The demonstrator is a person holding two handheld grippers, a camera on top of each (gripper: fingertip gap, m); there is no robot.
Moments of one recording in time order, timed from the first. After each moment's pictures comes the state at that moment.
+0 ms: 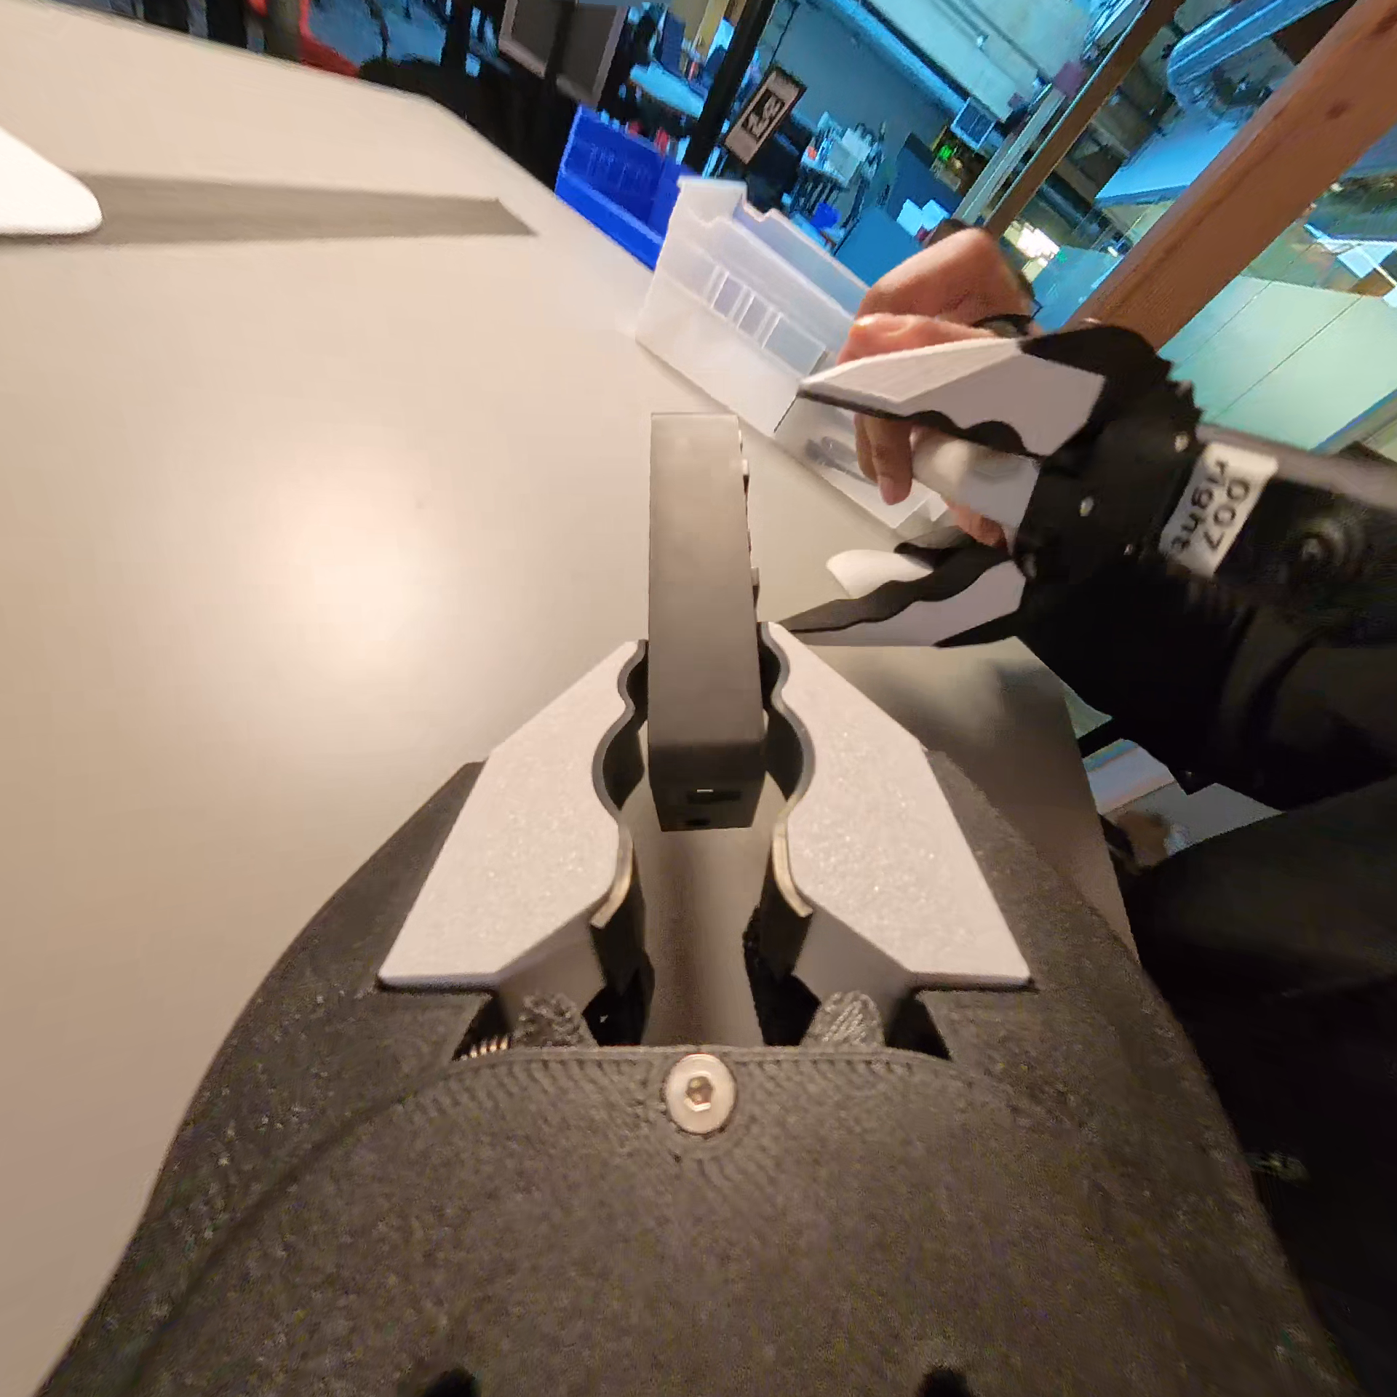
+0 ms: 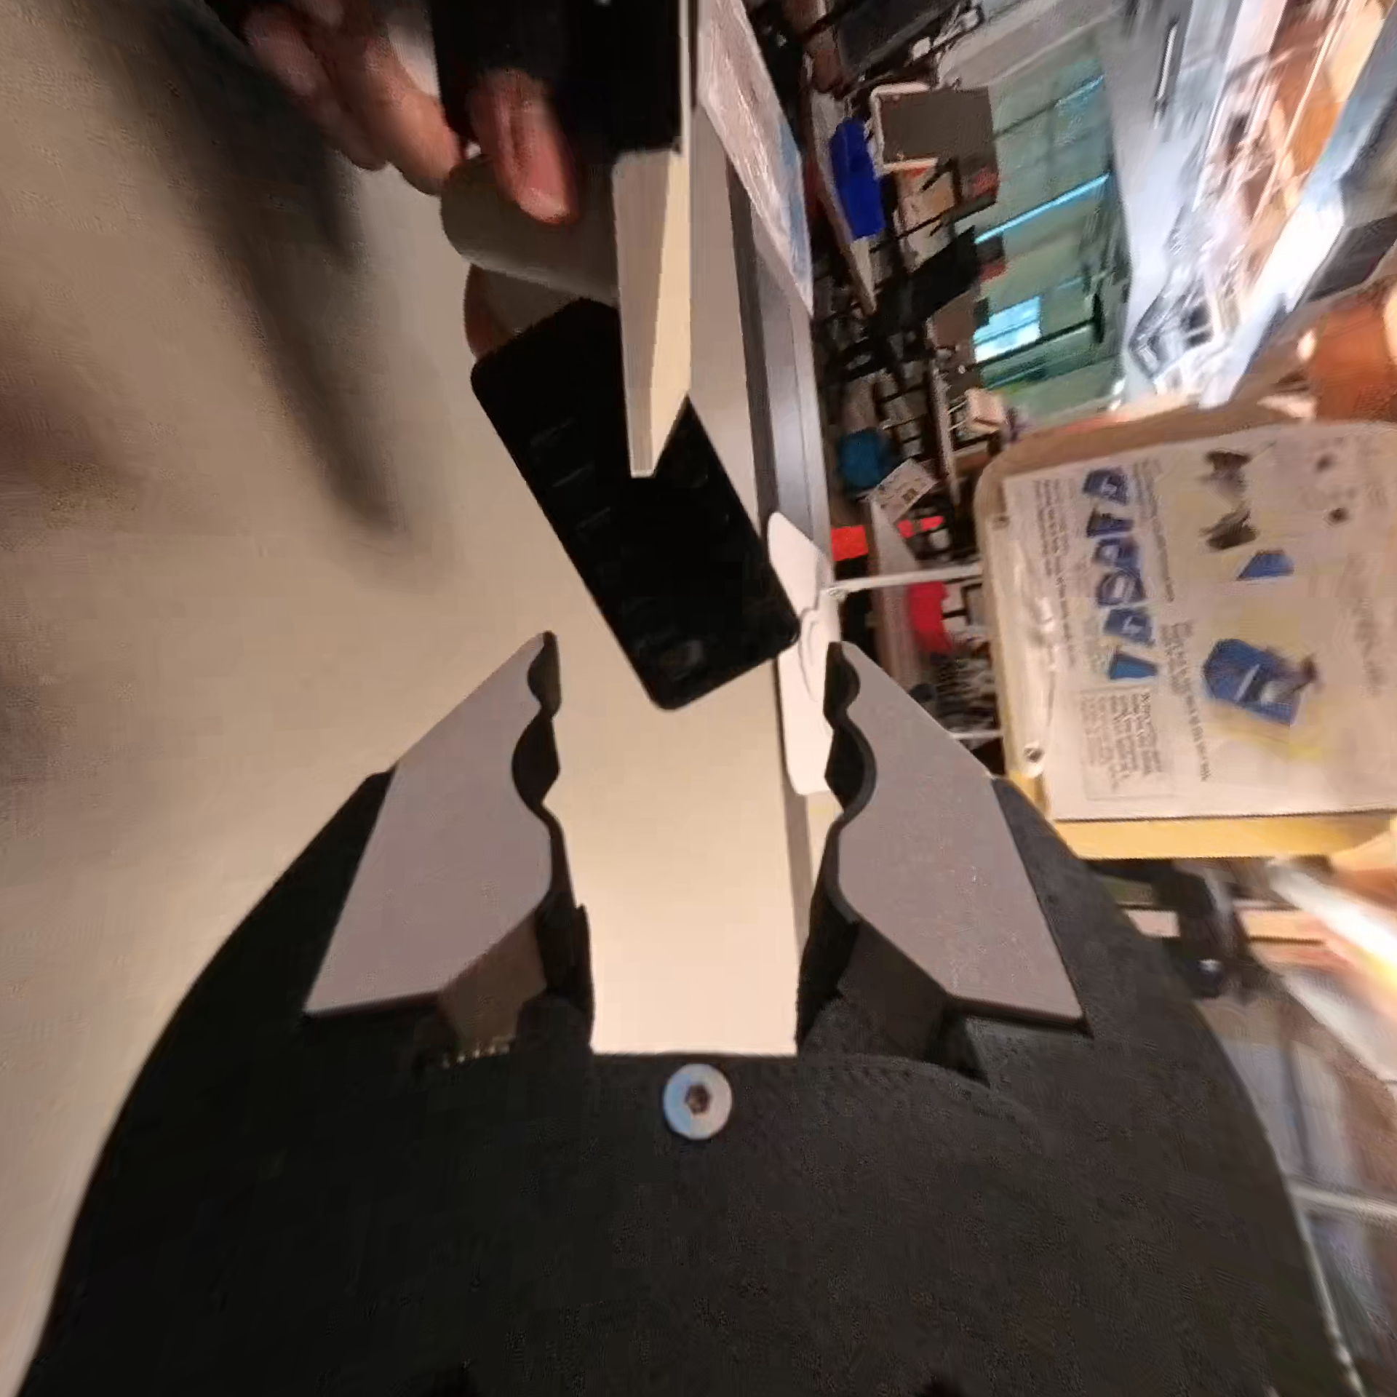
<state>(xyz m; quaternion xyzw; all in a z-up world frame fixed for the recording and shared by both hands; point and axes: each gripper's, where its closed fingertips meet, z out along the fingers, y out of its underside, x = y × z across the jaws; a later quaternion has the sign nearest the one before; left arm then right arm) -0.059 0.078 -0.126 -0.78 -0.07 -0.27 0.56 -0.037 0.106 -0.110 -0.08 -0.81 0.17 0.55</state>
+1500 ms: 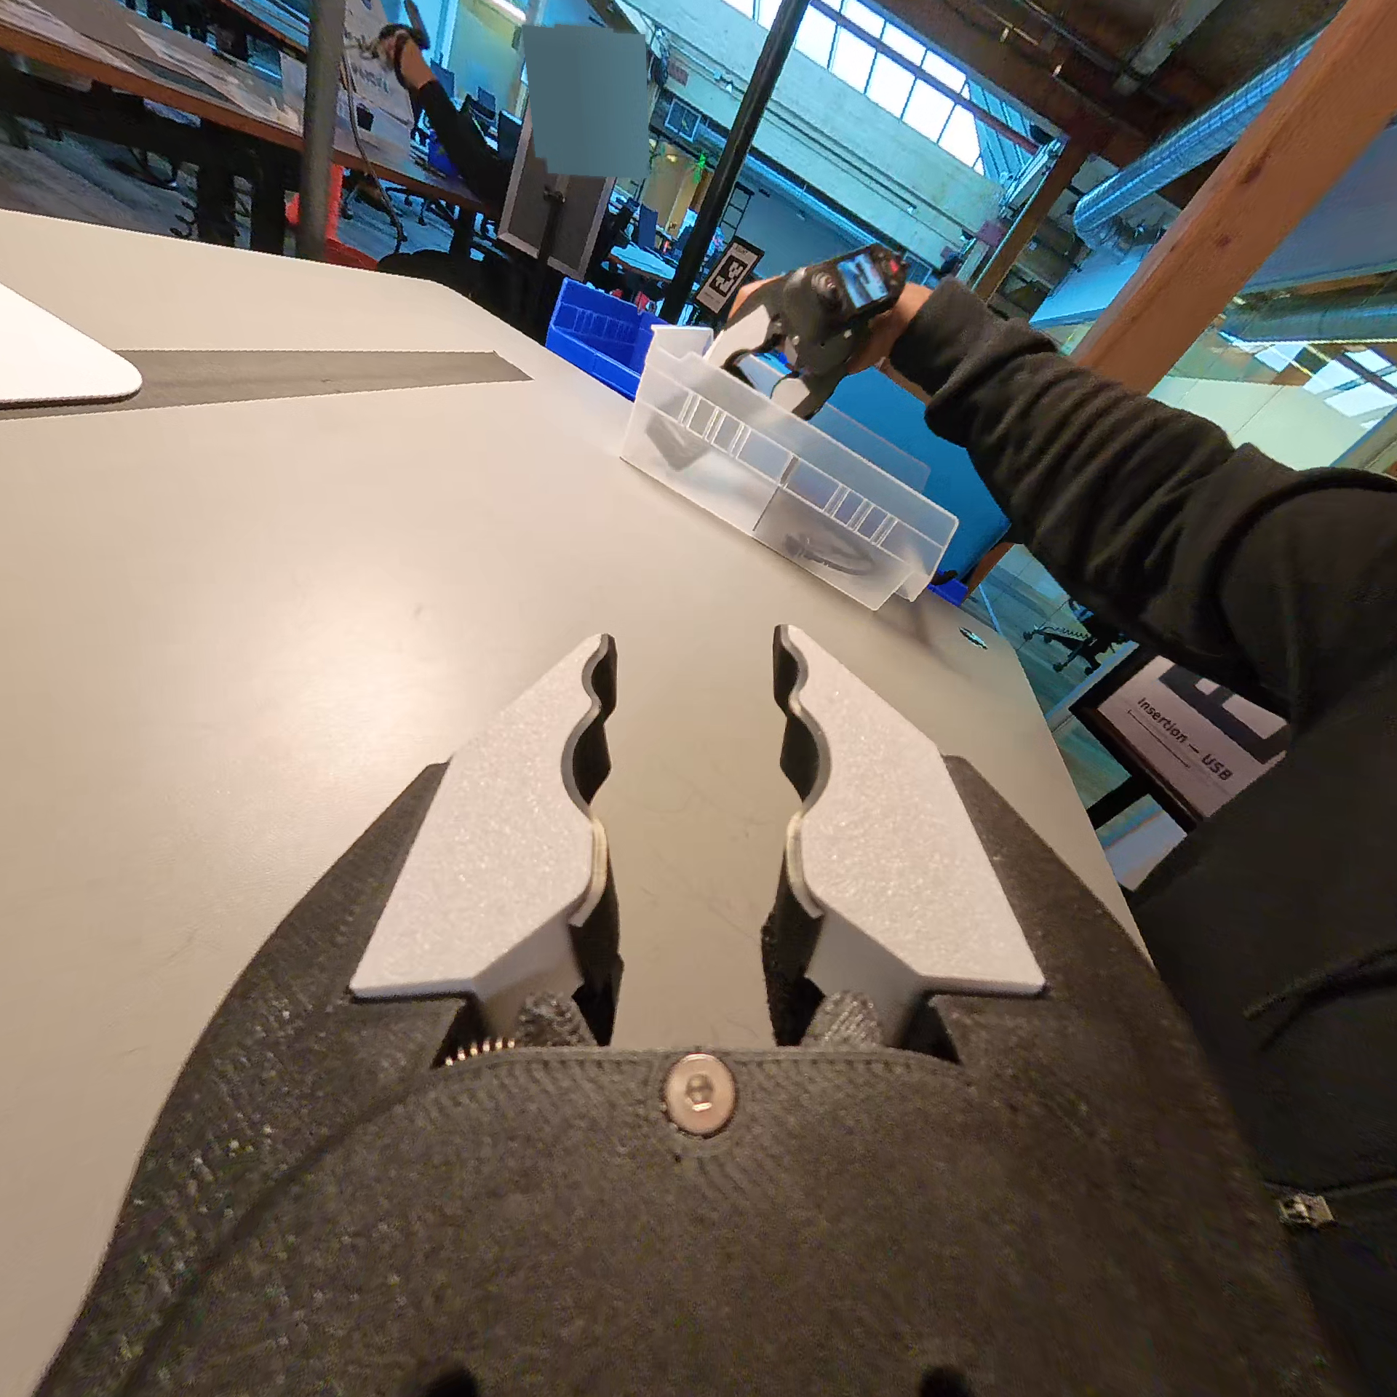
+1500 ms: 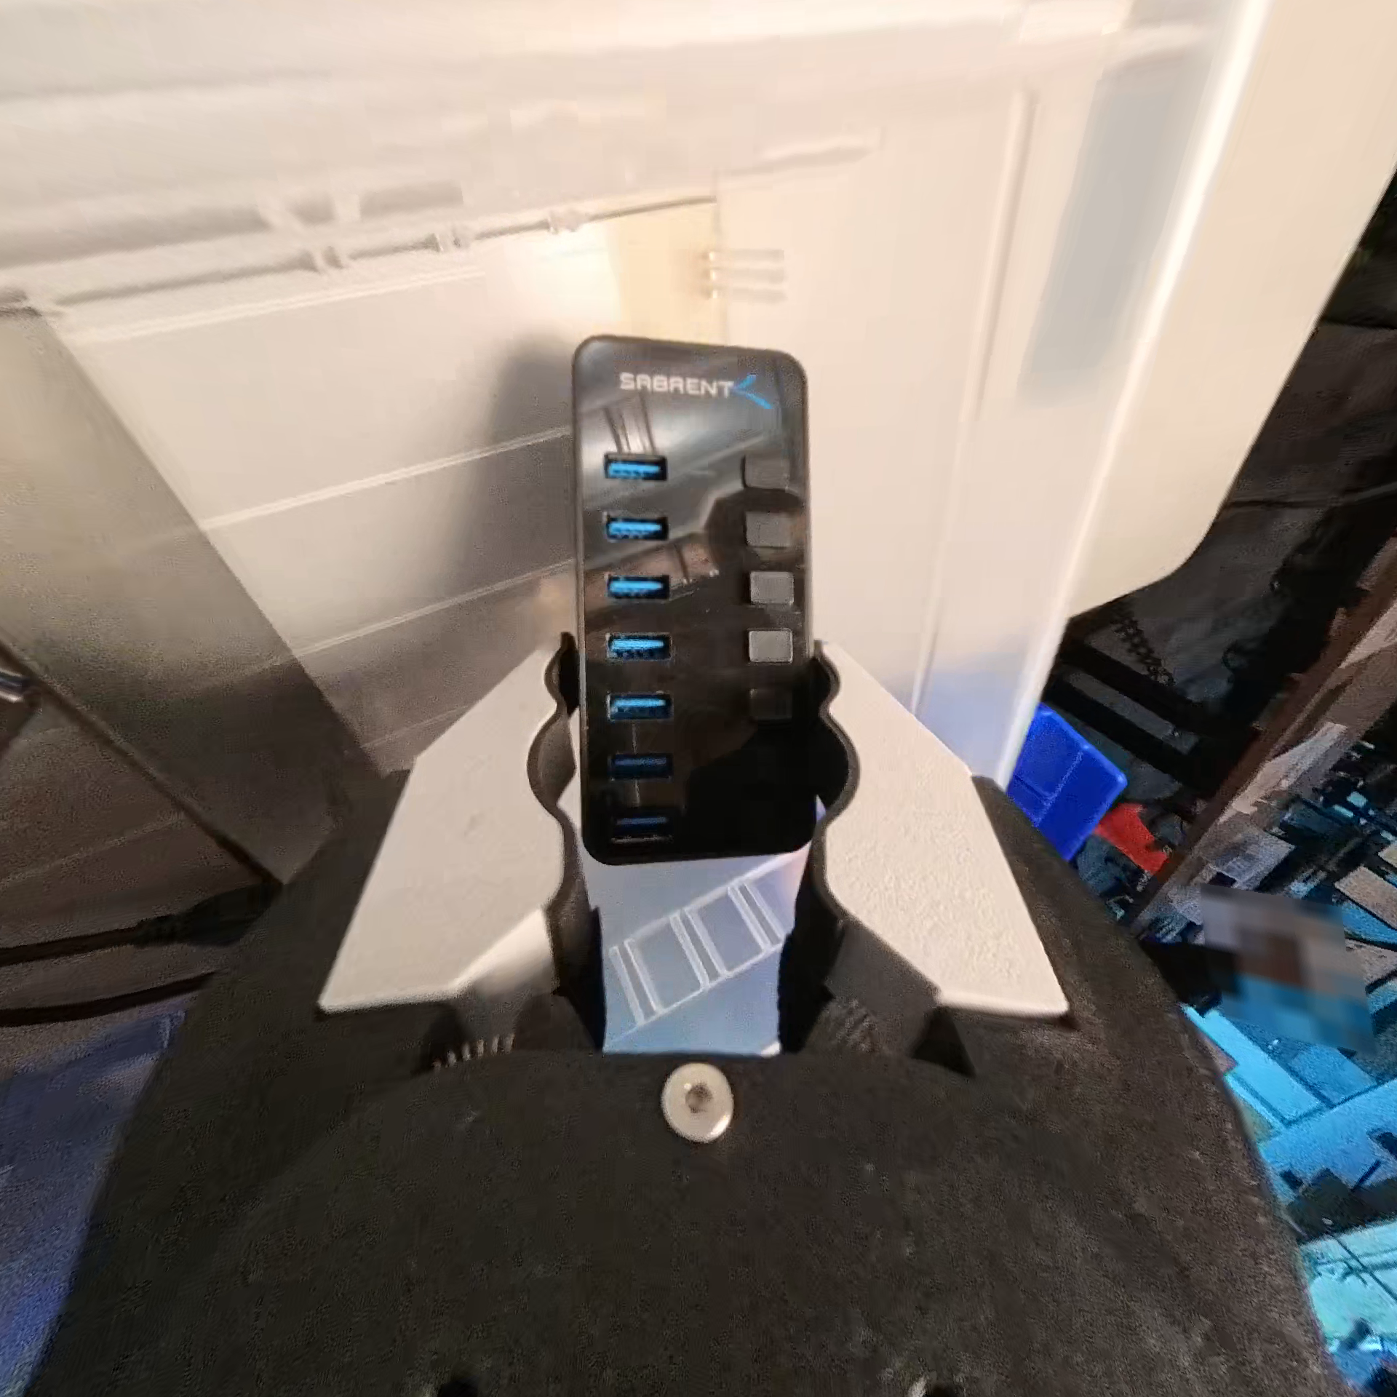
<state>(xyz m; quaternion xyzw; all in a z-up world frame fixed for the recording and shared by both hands) -0.060 0.088 -0.107 -0.73 -0.07 -0.26 0.63 0.080 0.526 -0.163 -0.31 -0.92 -0.11 0.20</state>
